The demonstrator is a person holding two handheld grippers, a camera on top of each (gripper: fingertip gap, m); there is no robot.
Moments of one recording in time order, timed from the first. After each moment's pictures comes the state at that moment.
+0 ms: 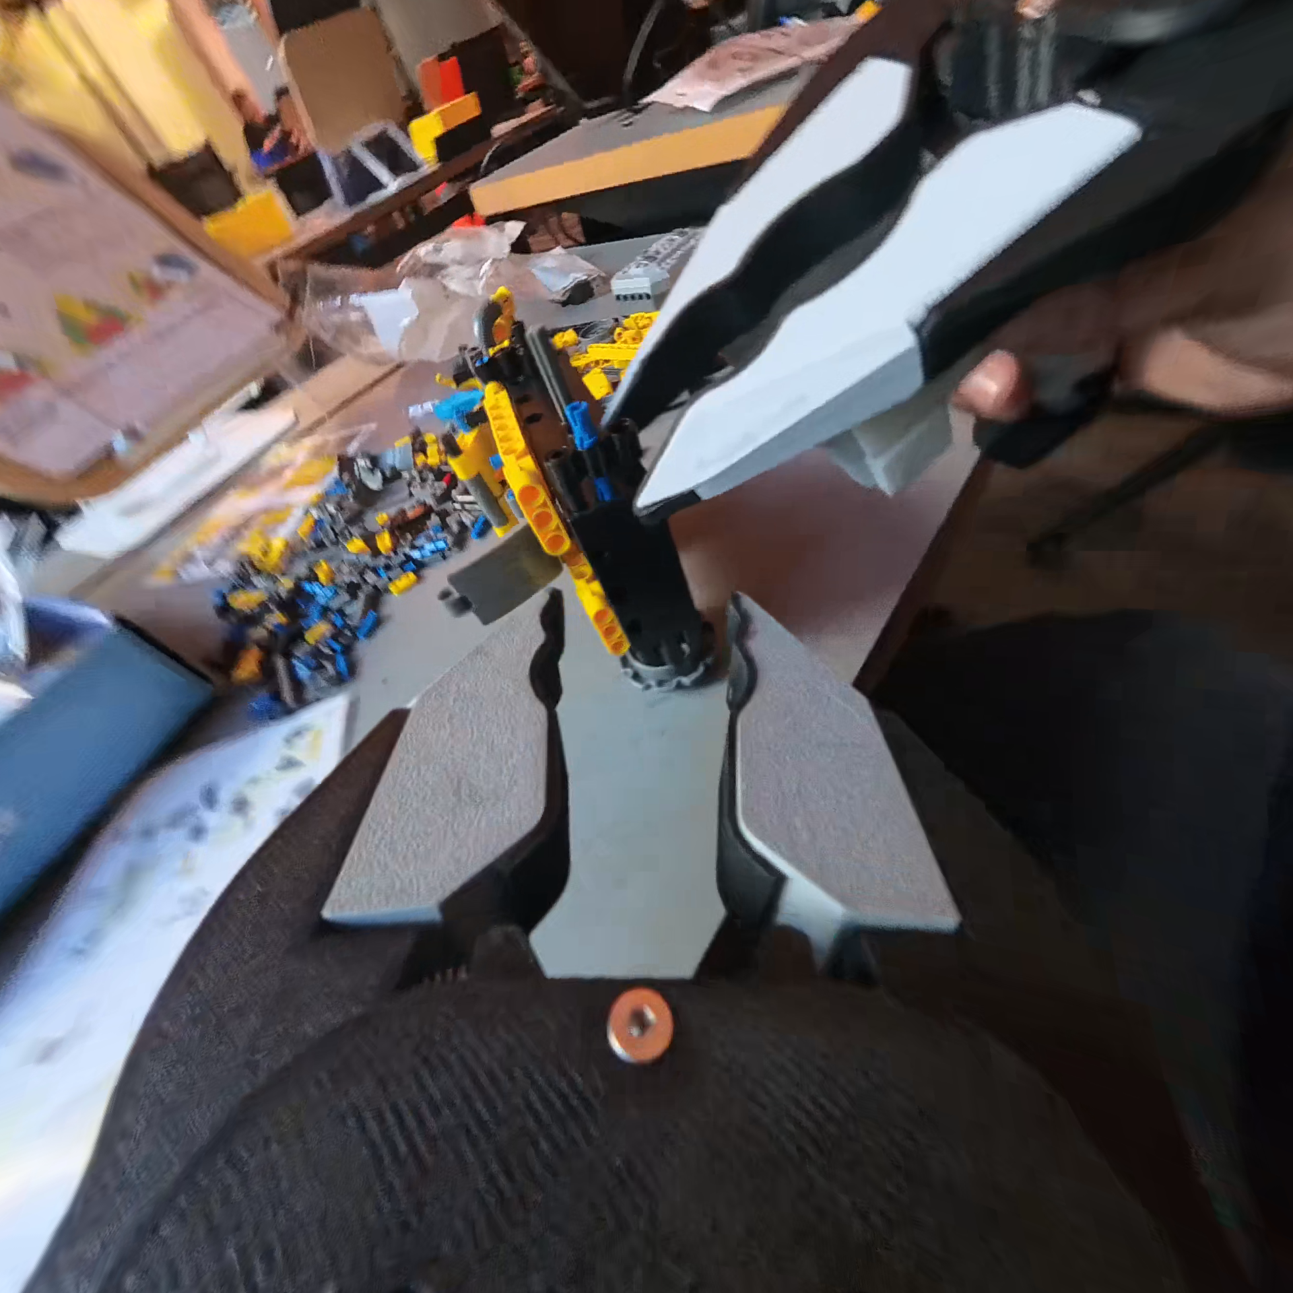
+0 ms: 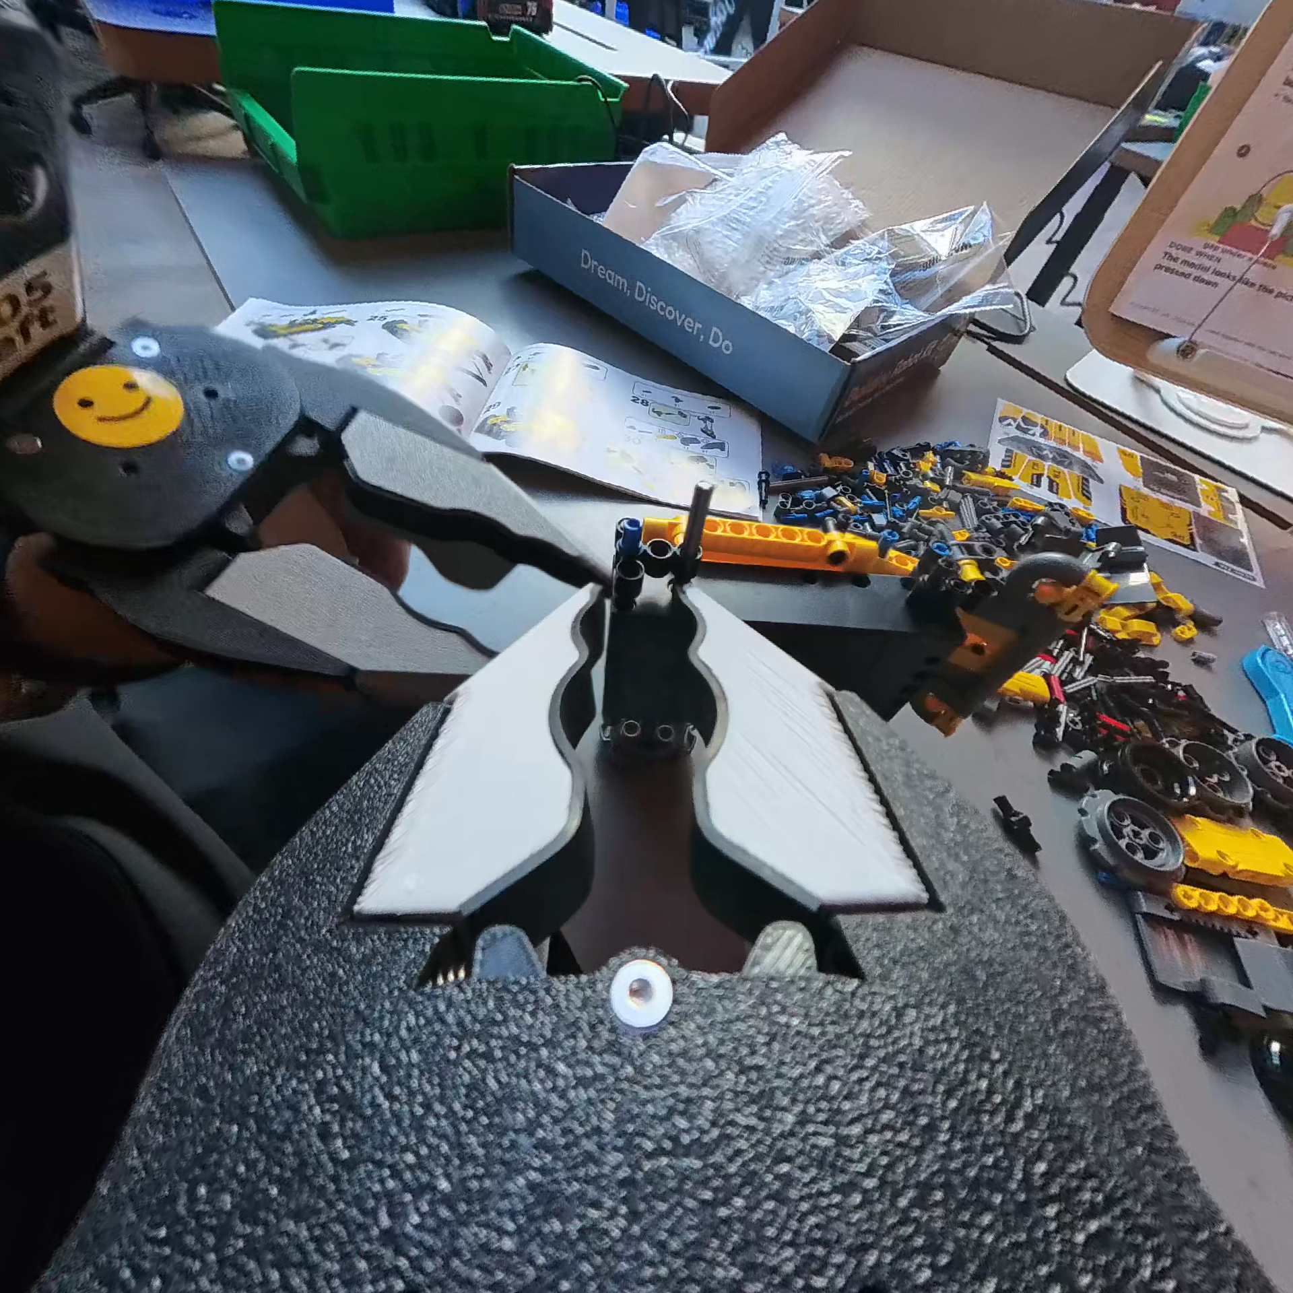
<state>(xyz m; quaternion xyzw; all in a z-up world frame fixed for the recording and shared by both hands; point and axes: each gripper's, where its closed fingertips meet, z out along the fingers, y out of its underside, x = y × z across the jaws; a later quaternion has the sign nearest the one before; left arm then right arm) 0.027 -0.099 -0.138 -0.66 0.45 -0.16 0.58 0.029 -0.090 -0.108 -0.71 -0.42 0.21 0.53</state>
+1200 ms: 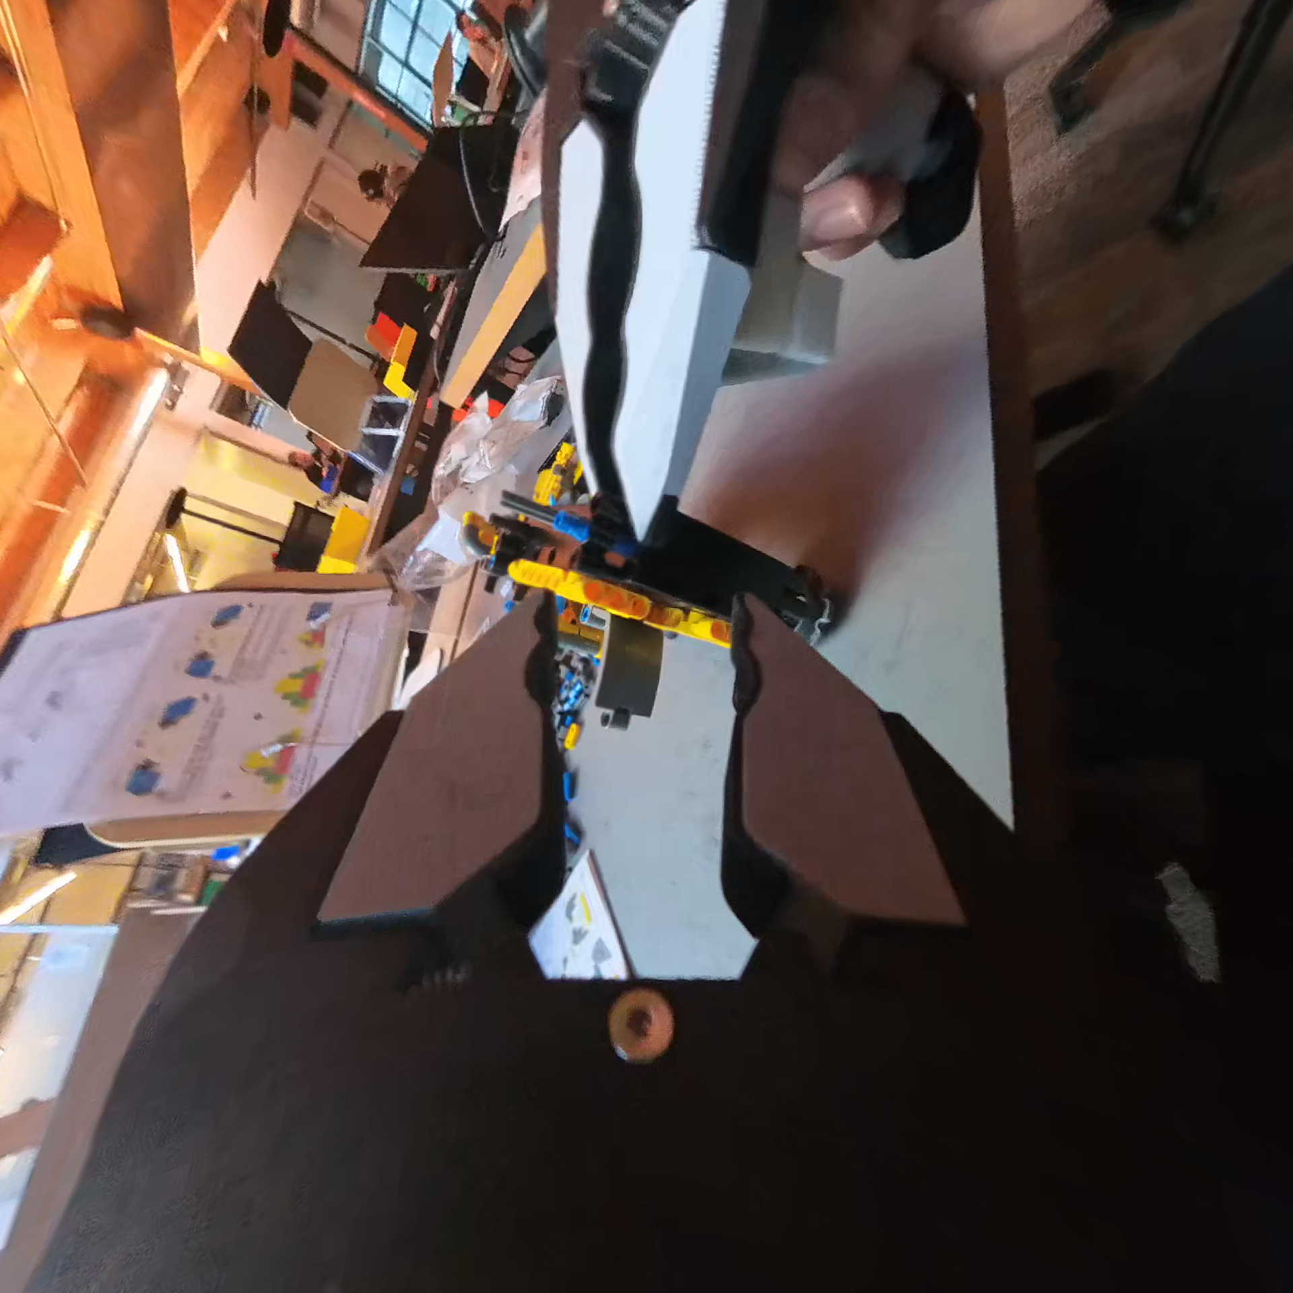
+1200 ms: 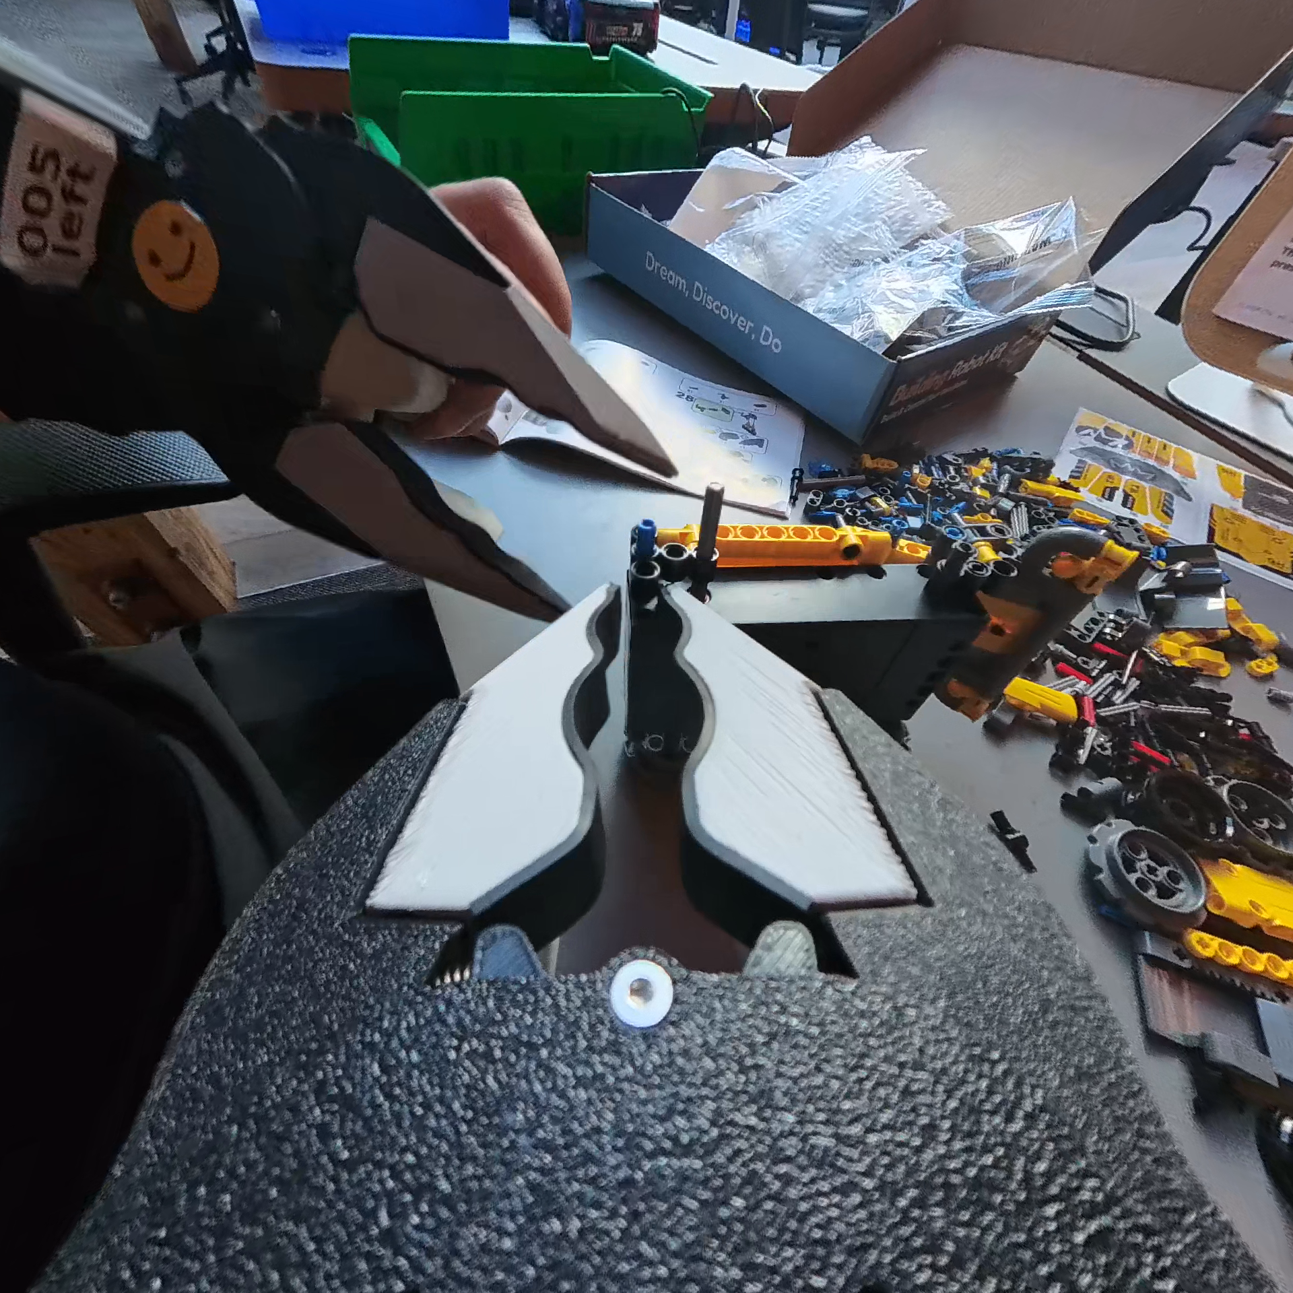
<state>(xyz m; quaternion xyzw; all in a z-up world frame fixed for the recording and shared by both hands) 0.043 -0.087 -0.116 -0.46 0.66 0.01 0.60 0.047 -0.087 -0.107 -0.68 -0.45 0.27 0.50</state>
